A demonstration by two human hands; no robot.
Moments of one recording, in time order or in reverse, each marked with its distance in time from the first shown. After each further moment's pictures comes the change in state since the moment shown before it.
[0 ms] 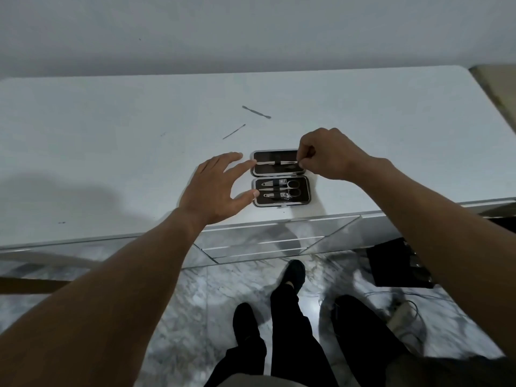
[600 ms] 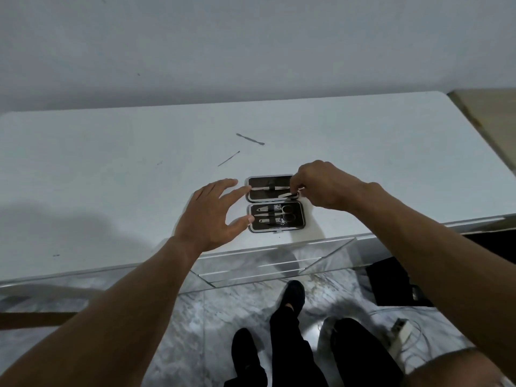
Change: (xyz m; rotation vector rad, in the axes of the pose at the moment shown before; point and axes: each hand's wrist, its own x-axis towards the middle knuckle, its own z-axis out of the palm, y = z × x) left_hand 0.000 -0.002 -0.001 -0.015 -0.005 0.000; right_hand 0.000 0.014 0.005 -0.253 -0.103 -0.159
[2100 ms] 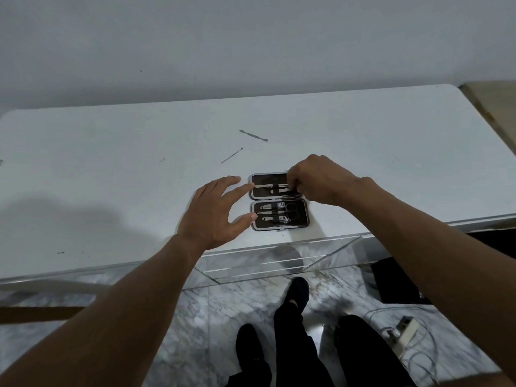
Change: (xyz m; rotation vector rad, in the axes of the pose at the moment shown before) left_hand 0.001 0.001 0.003 -0.018 0.008 -0.010; right_hand 0.011 -0.011 -0.001 0.014 0.013 0.040
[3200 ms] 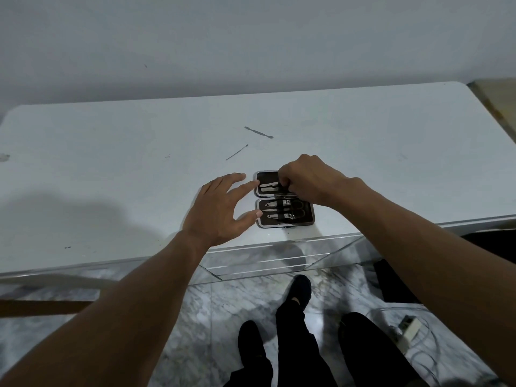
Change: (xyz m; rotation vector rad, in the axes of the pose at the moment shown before) left_hand 0.000 -0.001 0.000 -0.002 0.015 0.003; right_hand 0.011 -0.021 0.005 -0.008 -0.005 -0.024
